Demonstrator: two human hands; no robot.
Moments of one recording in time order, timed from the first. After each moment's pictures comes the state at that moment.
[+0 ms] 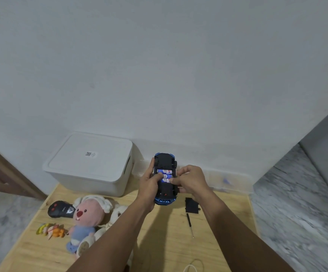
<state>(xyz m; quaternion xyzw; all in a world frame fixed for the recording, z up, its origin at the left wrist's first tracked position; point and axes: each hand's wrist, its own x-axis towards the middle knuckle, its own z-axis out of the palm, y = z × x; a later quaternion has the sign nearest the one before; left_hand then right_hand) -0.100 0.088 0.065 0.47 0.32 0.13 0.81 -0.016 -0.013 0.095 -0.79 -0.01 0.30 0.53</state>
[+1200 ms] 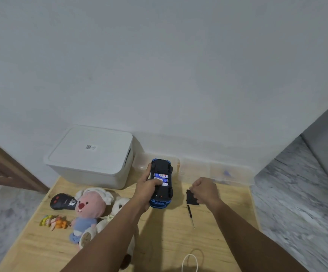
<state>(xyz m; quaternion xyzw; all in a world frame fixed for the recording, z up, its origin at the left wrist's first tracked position) -0.118 0.095 0.032 0.48 0.36 0.06 0.80 0.002 -0.065 0.014 -0.92 -0.03 0.24 0.31</state>
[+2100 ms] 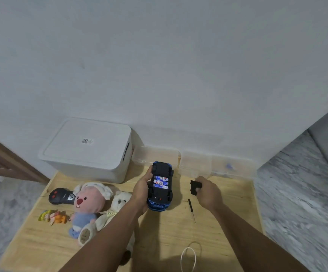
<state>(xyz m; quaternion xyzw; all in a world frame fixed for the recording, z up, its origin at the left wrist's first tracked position) -0.123 0.098 0.003 0.37 0.37 0.02 0.85 0.000 -0.086 -0.023 -0.95 -0.18 0.19 0.20</state>
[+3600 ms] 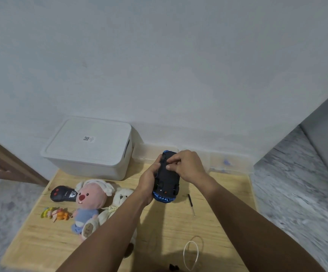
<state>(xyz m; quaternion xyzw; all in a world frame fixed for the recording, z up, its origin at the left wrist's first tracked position) -0.116 0.089 0.031 0.41 0.32 0.02 0.85 -0.015 -0.010 0.072 -0.90 -0.26 0.18 0.30</state>
